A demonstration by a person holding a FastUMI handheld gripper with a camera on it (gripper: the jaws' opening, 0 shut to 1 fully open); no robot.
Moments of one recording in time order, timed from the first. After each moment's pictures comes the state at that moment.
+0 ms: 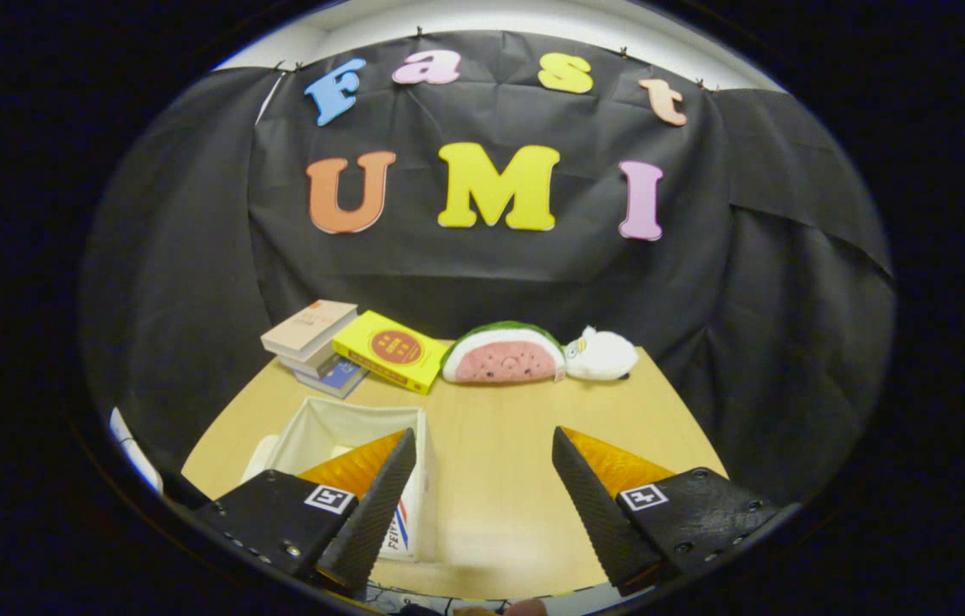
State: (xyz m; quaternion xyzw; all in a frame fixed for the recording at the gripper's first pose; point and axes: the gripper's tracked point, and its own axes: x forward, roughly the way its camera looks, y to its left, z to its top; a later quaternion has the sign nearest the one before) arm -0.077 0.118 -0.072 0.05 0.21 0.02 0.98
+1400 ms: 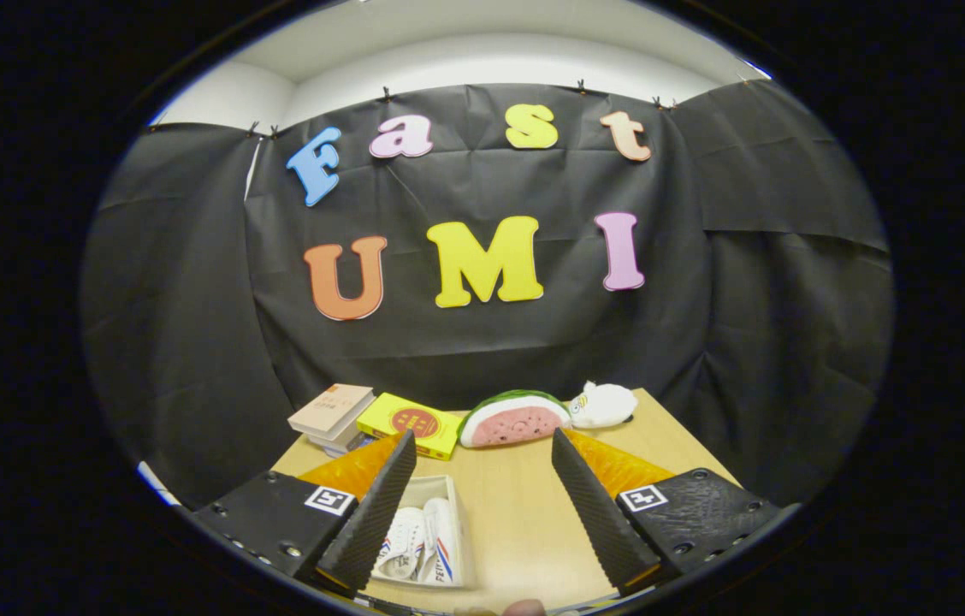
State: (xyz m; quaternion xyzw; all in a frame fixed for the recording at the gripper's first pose) arm -0.094 0.126 -0.003 0.12 0.14 0.02 0.98
